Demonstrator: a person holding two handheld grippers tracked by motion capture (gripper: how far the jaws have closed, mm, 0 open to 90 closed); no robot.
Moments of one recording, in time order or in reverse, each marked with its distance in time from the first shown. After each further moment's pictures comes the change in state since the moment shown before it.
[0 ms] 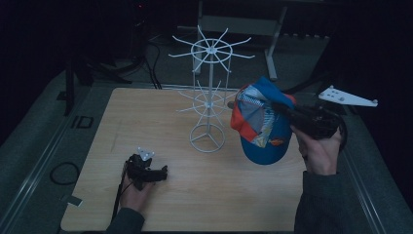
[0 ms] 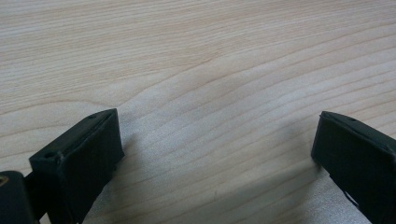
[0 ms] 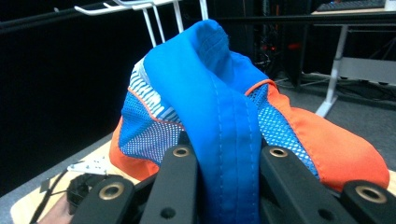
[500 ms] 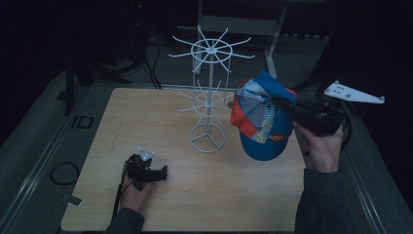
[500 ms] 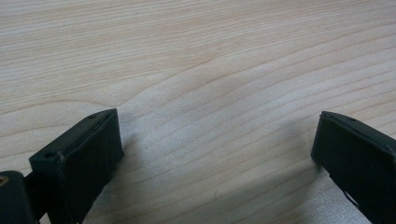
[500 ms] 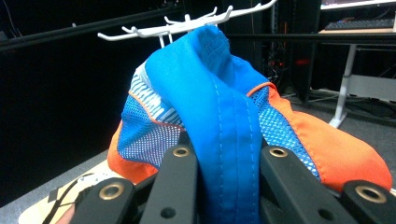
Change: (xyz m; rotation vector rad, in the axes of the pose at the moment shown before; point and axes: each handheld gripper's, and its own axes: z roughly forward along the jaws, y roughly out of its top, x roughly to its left) left arm 0.000 0.000 0.000 0.000 0.000 0.000; right arm 0.002 0.011 -0.003 -0.057 0.040 -0.016
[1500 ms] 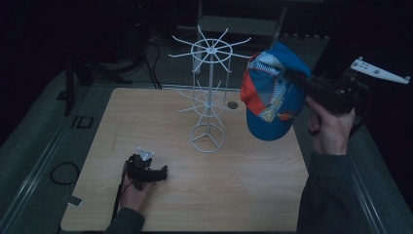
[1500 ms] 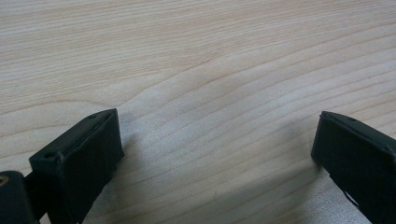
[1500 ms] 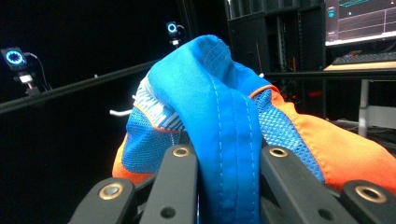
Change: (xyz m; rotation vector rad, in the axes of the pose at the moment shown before) left arm 0.000 0.000 0.000 -0.001 0.001 0.001; right arm -0.022 0.043 -0.004 -0.161 0.069 0.066
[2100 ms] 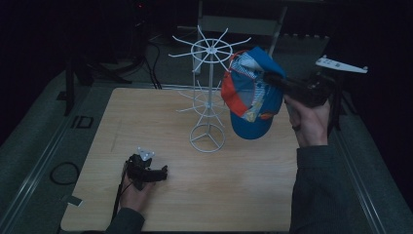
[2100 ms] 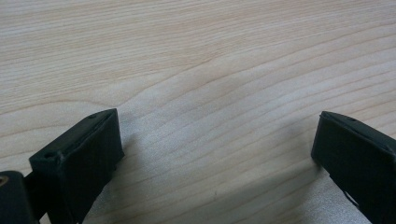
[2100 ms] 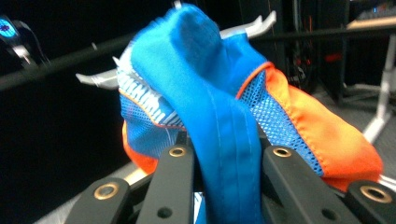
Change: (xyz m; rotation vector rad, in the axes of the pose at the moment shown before) left arm 0.000 0.000 0.000 0.005 0.000 0.001; right arm -0.019 -0.023 0.046 0.146 0.032 0.040
